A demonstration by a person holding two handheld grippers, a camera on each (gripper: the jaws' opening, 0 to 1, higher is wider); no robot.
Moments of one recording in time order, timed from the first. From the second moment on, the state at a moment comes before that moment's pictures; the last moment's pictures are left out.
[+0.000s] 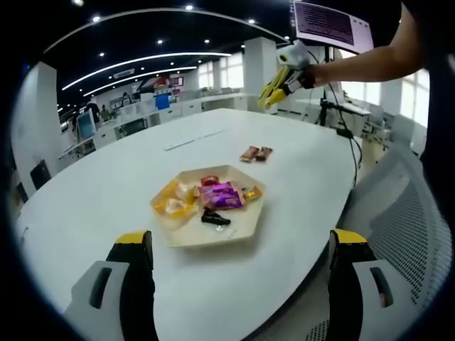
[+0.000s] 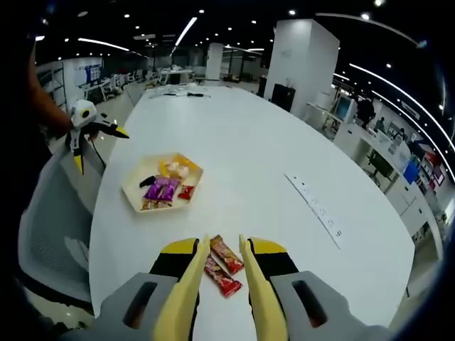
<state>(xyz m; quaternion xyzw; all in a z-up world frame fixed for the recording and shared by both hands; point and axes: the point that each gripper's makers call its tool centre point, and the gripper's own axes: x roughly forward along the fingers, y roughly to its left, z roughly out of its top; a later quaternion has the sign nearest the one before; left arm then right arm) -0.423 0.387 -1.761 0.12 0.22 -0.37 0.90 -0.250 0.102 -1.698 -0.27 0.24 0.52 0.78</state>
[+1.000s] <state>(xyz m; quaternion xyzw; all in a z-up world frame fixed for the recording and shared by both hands) -0.426 0.382 -1.759 0.11 0.22 -0.39 0.89 -0.242 0.086 -1.799 -0.33 0.30 0.54 0.71</state>
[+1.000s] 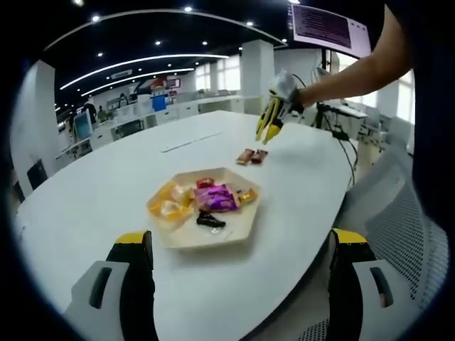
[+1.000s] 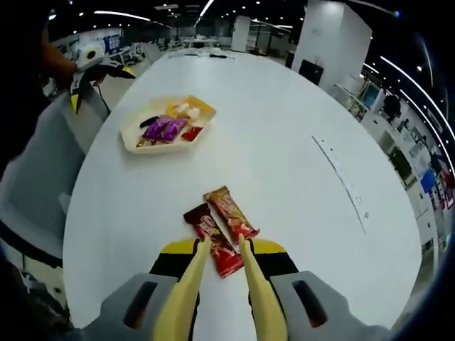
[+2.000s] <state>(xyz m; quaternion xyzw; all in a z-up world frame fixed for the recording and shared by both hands) -0.423 0.385 -1.760 0.11 0.22 -0.38 0.89 -0.261 0.096 -1.826 -0.35 0.36 0.57 0.65</state>
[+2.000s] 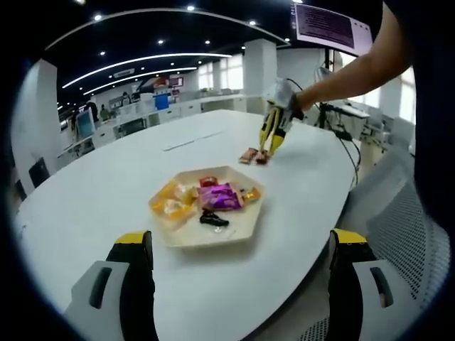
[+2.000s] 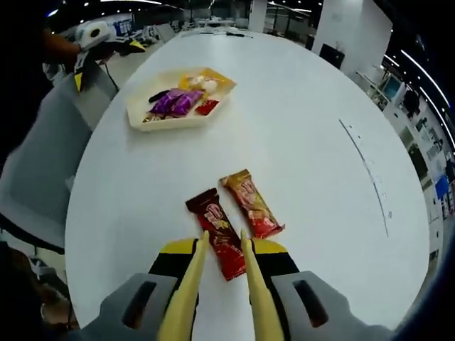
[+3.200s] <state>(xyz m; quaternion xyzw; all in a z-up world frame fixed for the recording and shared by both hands) -0.421 0.386 -1.756 0.12 0.21 -0.38 0.90 -0.269 0.106 -1.839 -0.33 0.40 0.52 0.68</state>
